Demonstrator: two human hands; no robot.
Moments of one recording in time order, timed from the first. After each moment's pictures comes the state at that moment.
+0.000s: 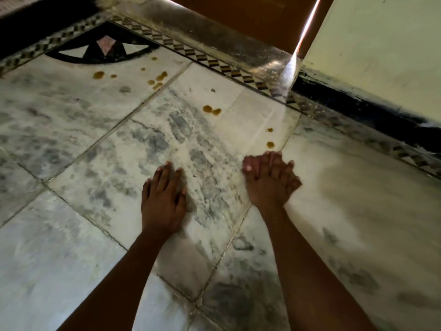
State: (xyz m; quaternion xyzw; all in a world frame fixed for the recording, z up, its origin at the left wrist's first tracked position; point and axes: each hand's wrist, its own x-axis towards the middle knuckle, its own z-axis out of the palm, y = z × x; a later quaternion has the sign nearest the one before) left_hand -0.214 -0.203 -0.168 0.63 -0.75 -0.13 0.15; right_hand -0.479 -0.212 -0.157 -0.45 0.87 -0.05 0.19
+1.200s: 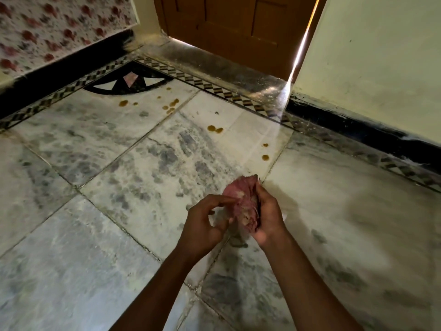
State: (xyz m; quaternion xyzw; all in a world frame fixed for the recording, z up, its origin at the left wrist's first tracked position) left_hand -0.284 -0.125 -0.078 0.46 -0.68 -0.43 0.37; right_hand -0.452 -0.132 -0.066 0.01 0.47 -0.55 0.68
